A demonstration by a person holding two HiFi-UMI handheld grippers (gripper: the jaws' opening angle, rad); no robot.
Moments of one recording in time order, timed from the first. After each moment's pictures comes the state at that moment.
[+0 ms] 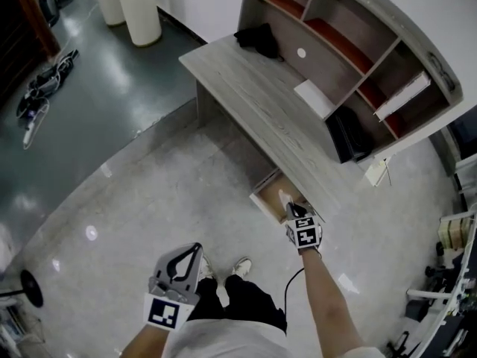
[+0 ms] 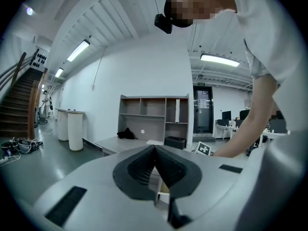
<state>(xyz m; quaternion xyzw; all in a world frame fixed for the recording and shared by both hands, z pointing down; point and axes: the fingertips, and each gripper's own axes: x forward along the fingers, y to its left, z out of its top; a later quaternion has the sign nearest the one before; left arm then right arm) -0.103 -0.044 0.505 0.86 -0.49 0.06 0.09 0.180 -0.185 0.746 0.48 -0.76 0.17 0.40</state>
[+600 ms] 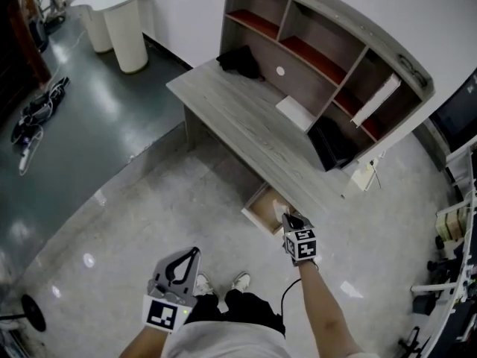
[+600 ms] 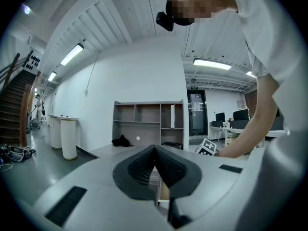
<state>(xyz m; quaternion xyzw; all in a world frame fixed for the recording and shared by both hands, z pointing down) -0.098 -0.049 0.475 0.88 -0.46 0.04 0.05 0.185 -0.168 0.687 0.52 -0.77 0.19 0.32</state>
